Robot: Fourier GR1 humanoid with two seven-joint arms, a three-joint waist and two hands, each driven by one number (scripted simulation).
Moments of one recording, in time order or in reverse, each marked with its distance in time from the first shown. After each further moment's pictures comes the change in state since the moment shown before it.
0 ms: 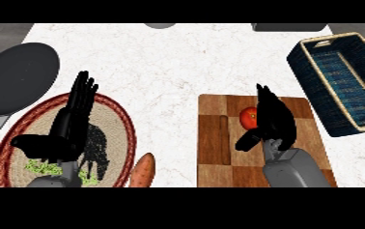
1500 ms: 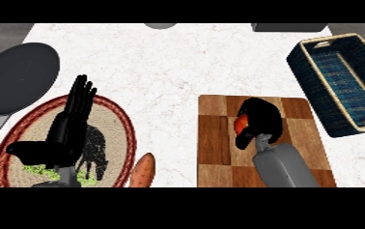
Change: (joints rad) left arm 0.038 -0.057 0.051 -0.034 -0.054 -0.071 0.008; right arm -0.027 0.080 -0.078 0.225 0.141 0.036 -0.224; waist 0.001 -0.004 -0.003
